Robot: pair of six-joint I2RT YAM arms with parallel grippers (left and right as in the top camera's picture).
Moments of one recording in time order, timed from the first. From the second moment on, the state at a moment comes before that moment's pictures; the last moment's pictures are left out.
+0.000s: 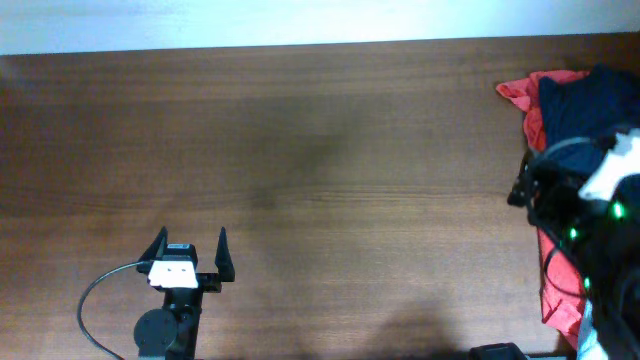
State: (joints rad) left arm -0.05 0.01 0.01 -0.08 -0.01 0.00; right arm 0.08 0.95 1.52 -1.13 0.28 0.26
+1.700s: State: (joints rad) left arm -0.05 0.01 0.01 -0.08 -0.01 0.00; right arm -1.03 1.63 1.20 -1.05 -0.21 0.11
